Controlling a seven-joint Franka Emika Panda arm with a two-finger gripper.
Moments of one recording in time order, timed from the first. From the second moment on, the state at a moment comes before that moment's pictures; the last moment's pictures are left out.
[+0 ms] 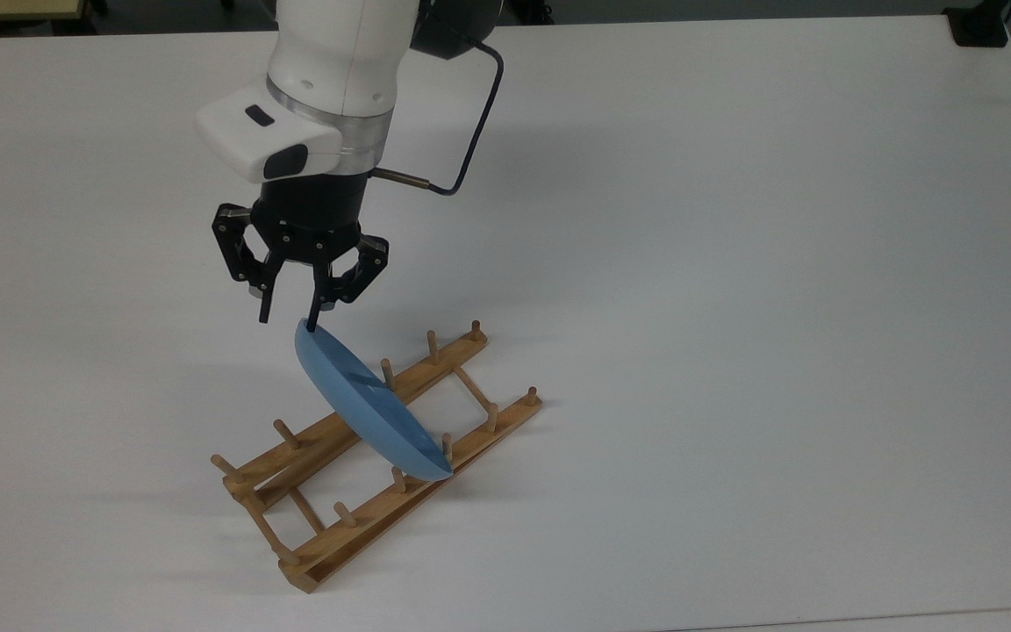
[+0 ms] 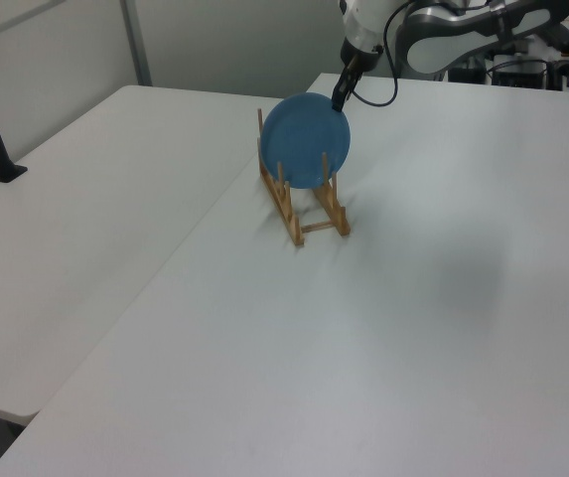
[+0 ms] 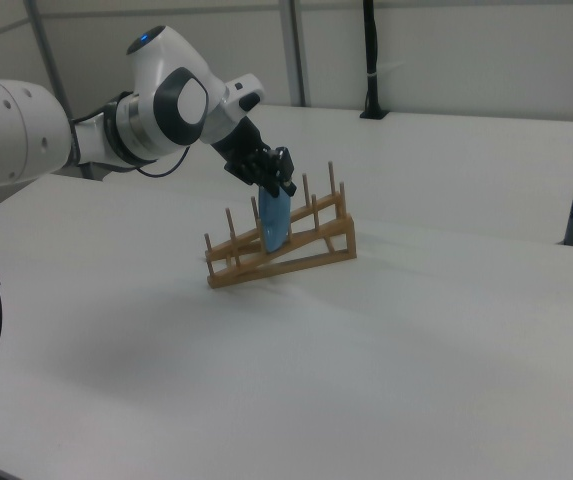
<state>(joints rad) -0.11 0.37 0.11 -1.54 -0.46 2.31 0.22</state>
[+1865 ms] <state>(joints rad) -0.11 0.23 0.11 -1.49 -0.52 2.31 0.24</state>
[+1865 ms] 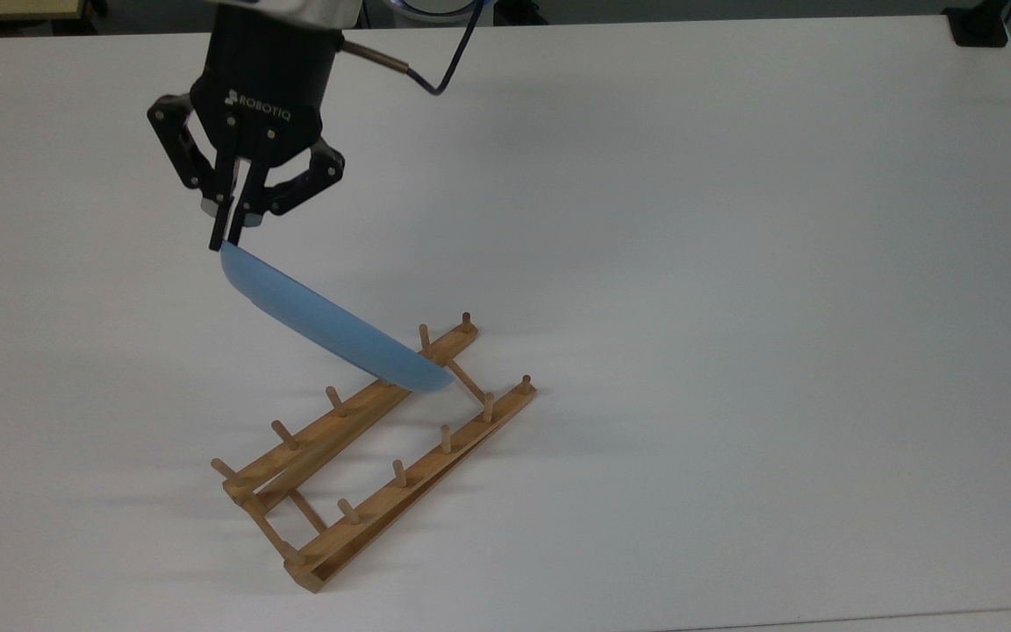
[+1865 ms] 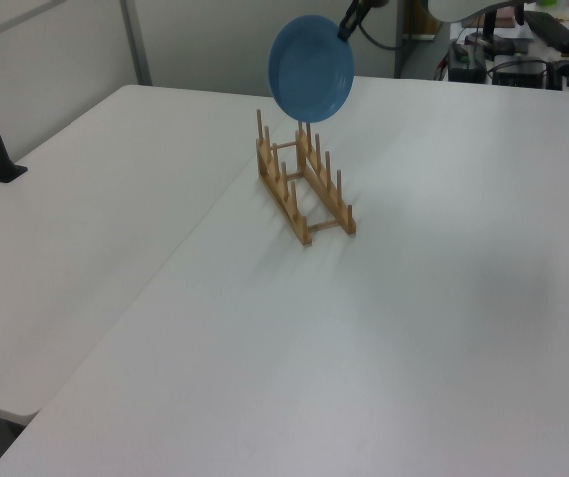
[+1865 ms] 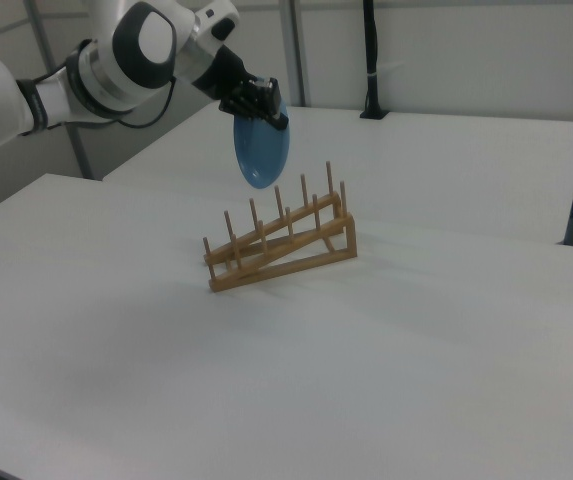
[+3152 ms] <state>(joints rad) -0.04 0.23 0.14 -1.67 -0.14 1.75 -0.25</state>
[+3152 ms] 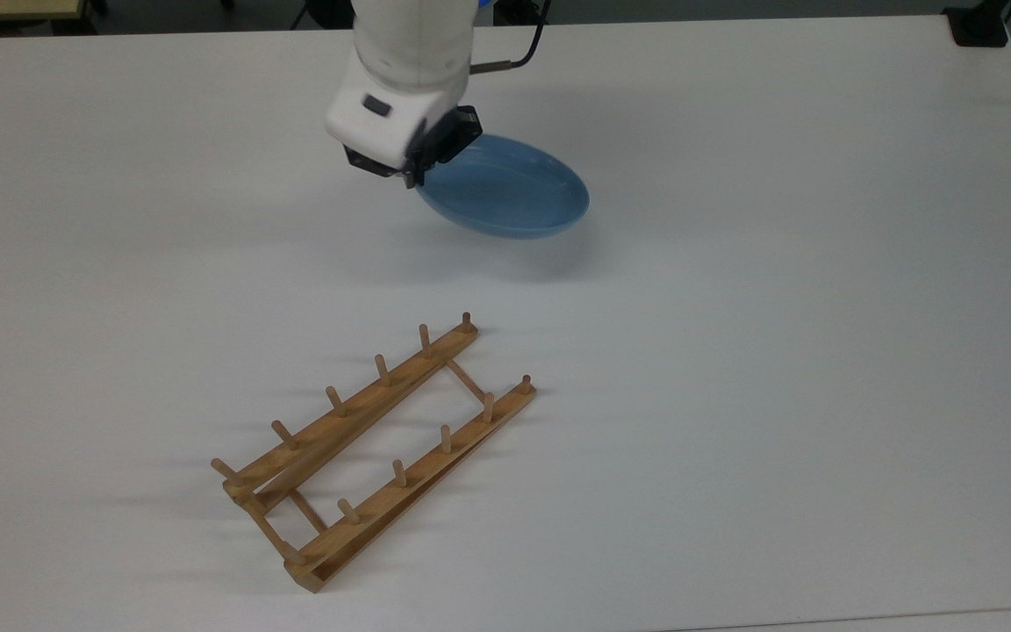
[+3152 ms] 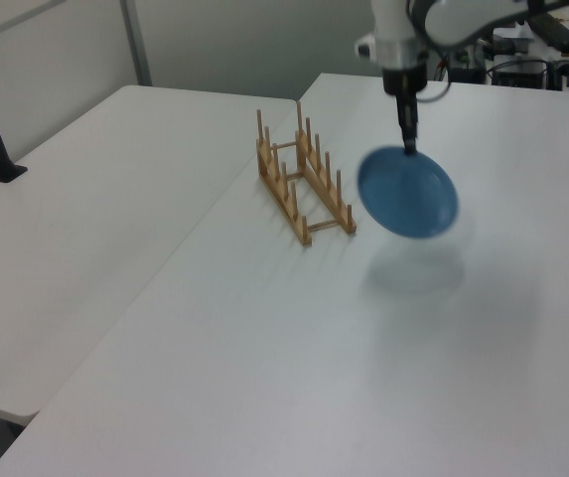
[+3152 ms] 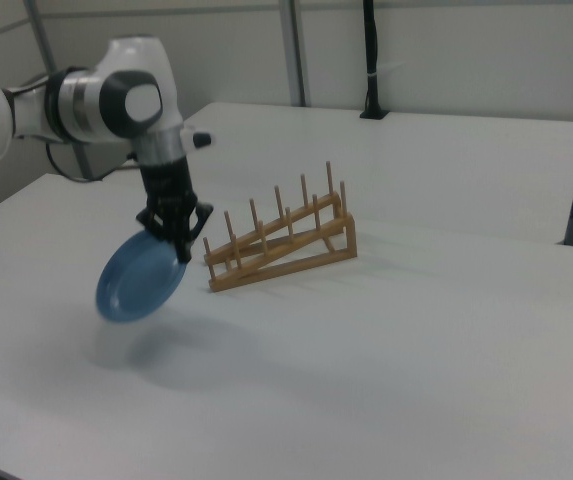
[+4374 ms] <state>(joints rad) 0.00 0.42 0.13 -1.67 0.00 1.66 -0.39</state>
